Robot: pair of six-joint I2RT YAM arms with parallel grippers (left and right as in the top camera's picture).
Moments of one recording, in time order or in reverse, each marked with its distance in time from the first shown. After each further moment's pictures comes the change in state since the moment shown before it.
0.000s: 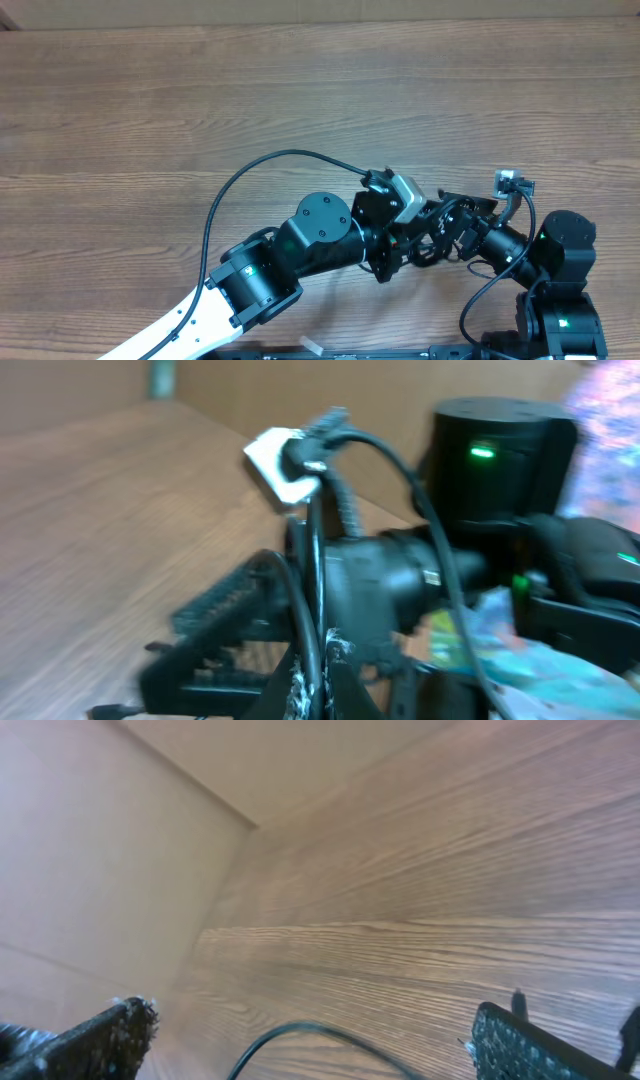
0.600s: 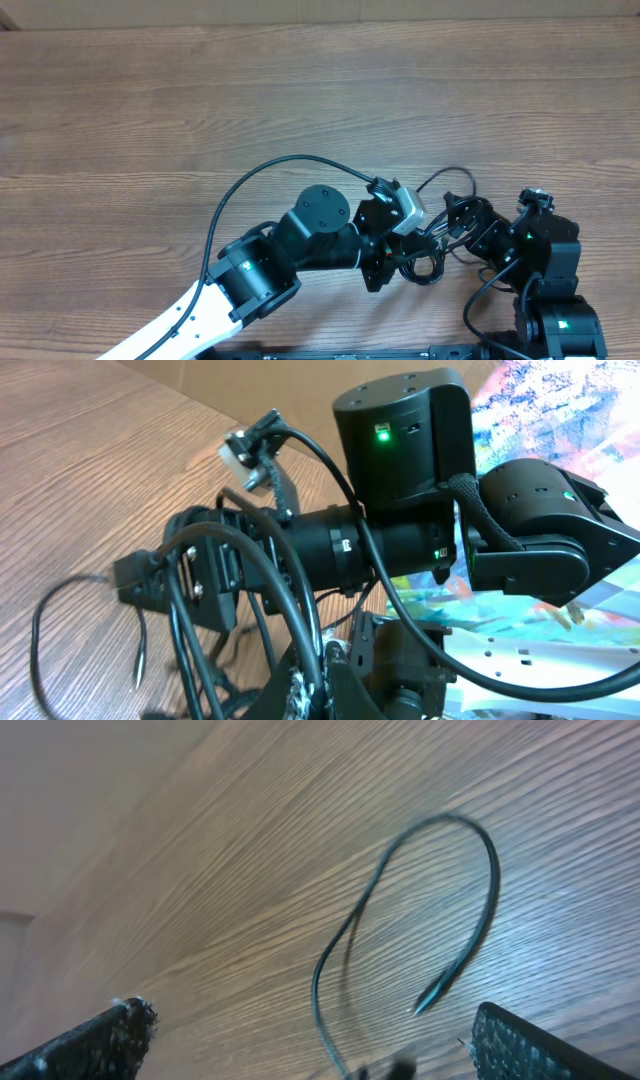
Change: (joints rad) left arm 0.038 0.003 0.000 -0.068 0.206 0.034; right arm 0.012 -0.006 0.000 -0.291 0.560 0.092
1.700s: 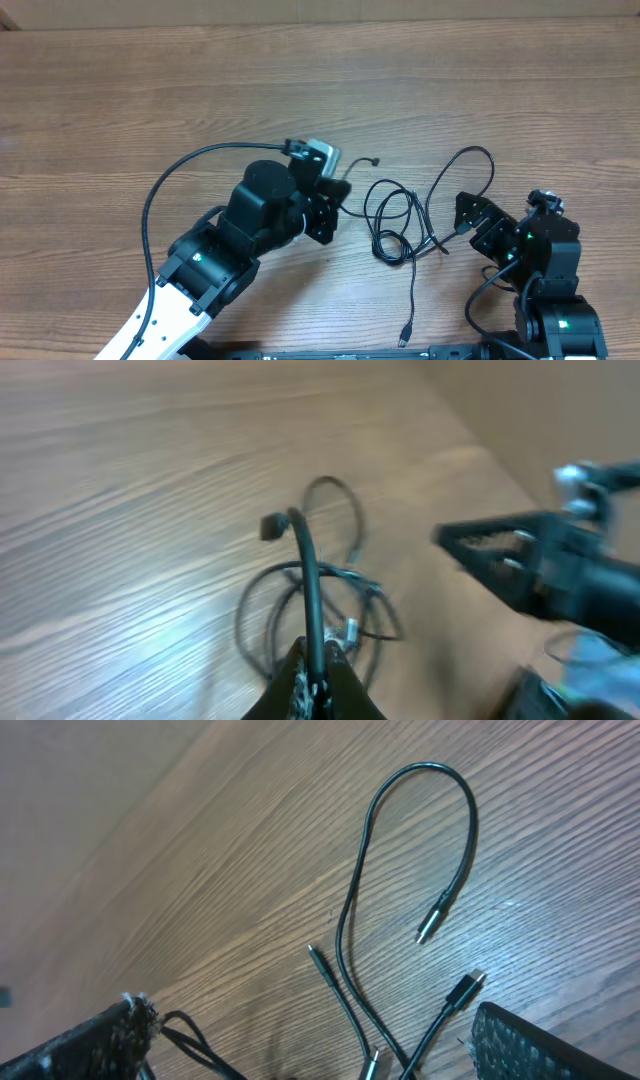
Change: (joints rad) left arm 0.253 -0.092 0.000 -0.304 -0.352 -0.134; right arm -0.002 0.001 0.000 -0.002 0.077 0.030
